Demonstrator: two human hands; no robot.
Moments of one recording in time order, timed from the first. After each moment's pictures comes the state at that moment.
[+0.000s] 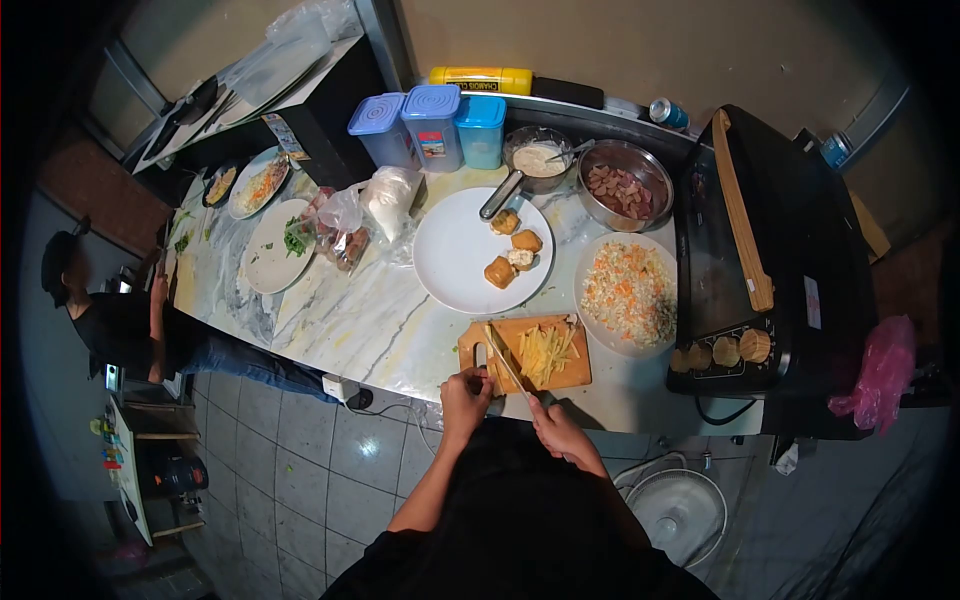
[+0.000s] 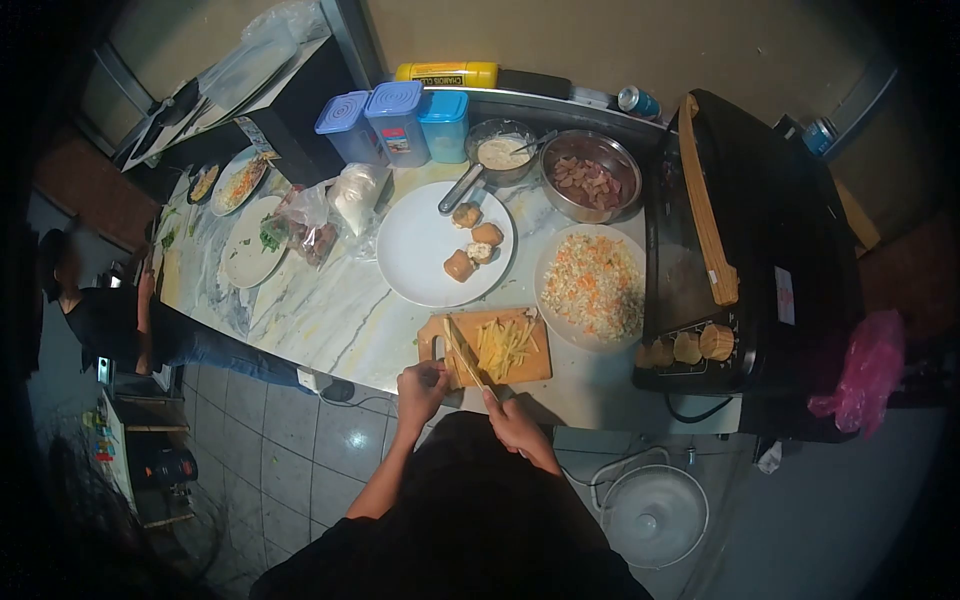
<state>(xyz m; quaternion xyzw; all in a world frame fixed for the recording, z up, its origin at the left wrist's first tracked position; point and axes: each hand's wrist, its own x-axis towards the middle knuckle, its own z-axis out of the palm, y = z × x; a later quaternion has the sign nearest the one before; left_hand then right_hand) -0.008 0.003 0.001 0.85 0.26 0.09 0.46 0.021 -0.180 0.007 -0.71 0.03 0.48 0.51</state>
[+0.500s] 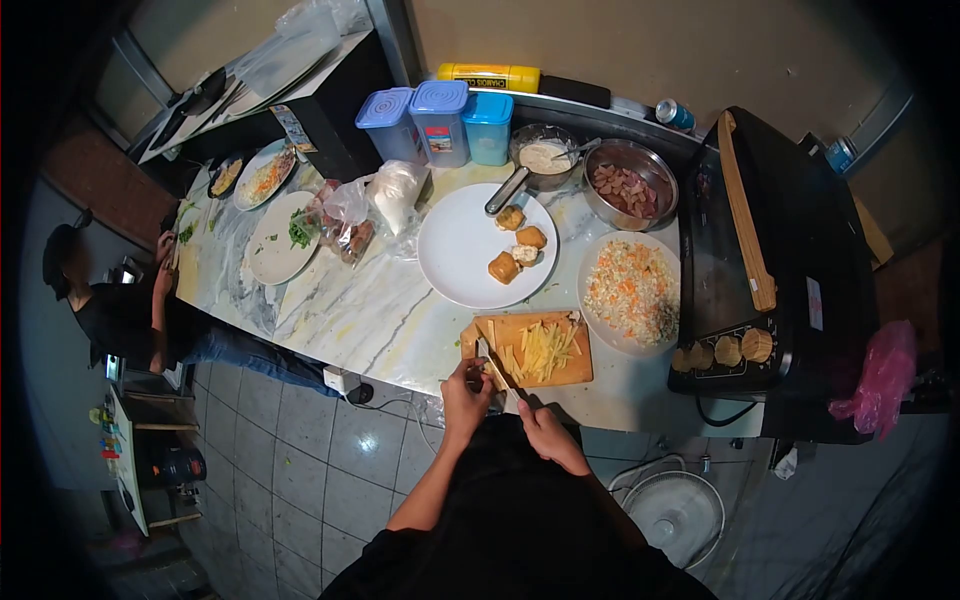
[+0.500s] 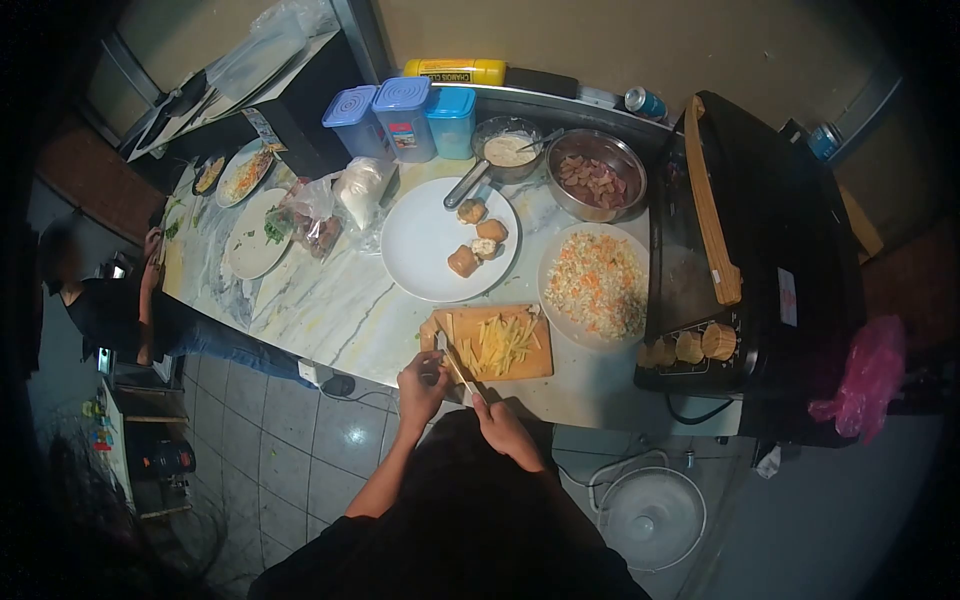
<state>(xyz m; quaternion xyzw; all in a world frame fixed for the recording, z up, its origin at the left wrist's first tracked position) -0.013 -0.002 0.011 0.82 0.26 0.11 0.49 0.002 -0.167 -0.012 -0.81 -0.11 0.35 0.46</state>
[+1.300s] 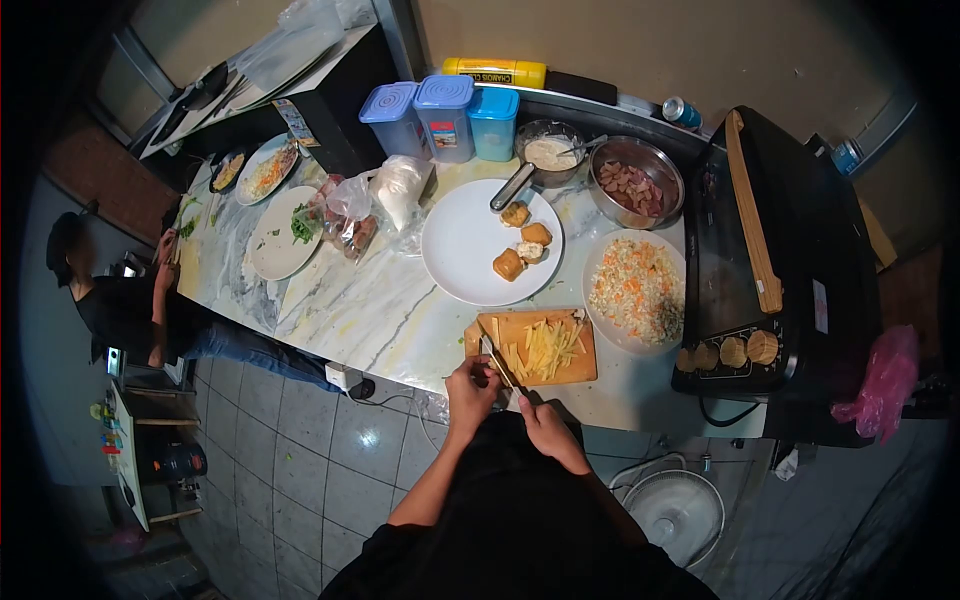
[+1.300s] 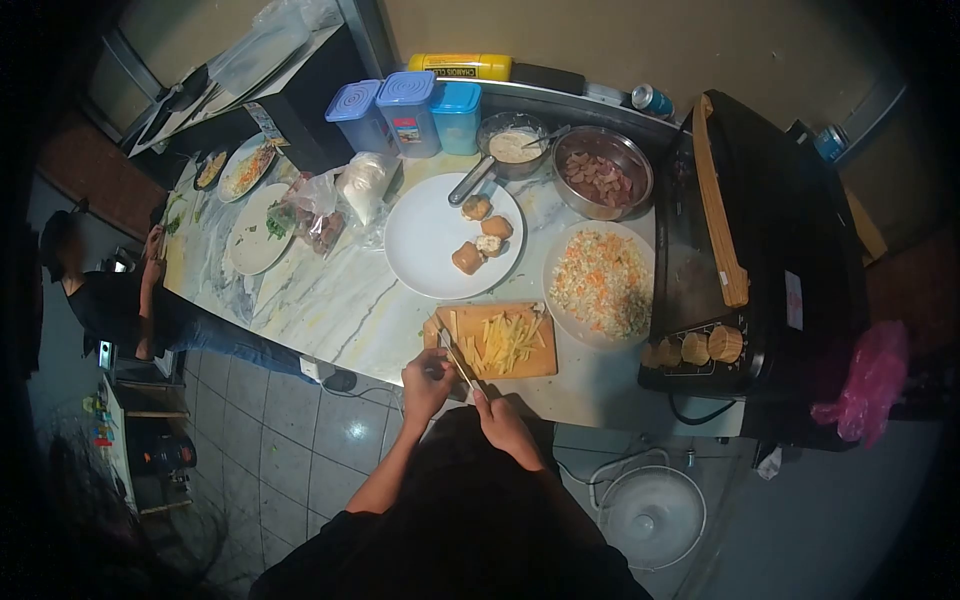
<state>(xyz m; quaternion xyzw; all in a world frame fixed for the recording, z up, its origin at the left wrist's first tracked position) -0.008 -0.001 0.002 0.82 0.26 0.12 0.50 0.003 -0.160 -0.015 -0.83 -0.12 0.31 0.45</state>
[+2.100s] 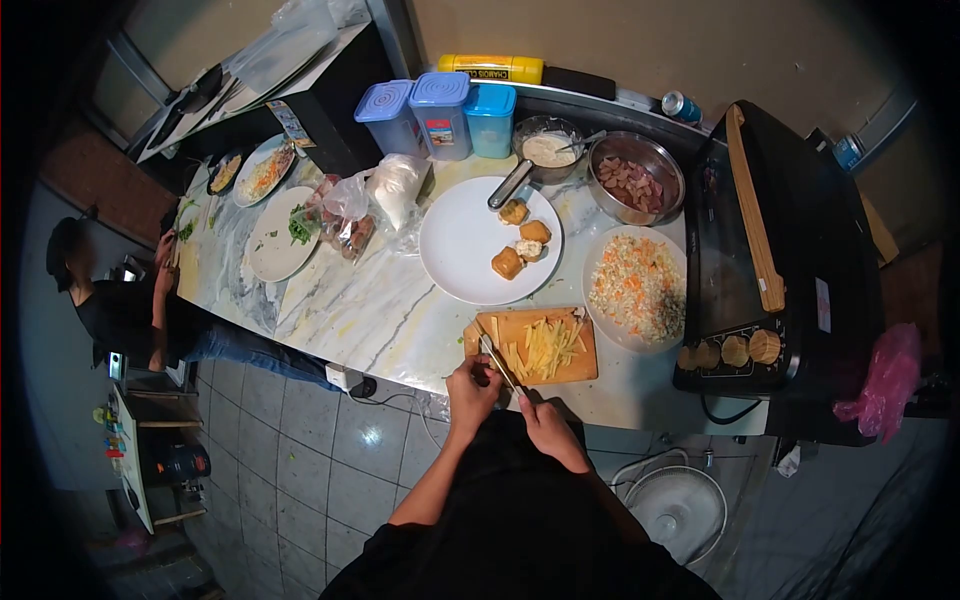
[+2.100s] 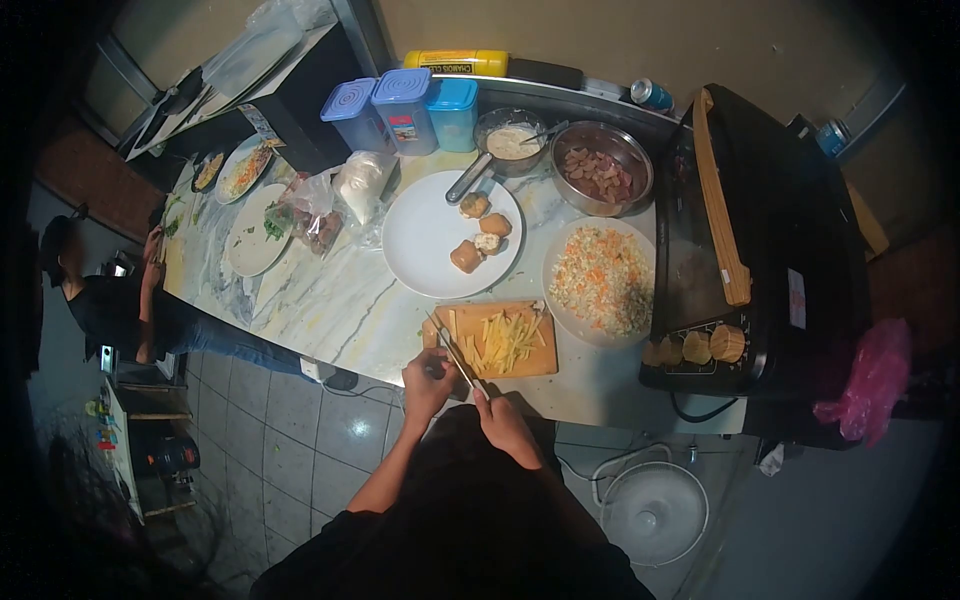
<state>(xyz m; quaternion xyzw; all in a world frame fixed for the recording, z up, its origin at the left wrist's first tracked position) -0.005 -0.003 0.005 0.82 0.27 0.12 0.50 0.004 -0.159 -0.008 -0.84 -0.12 0.30 0.44</state>
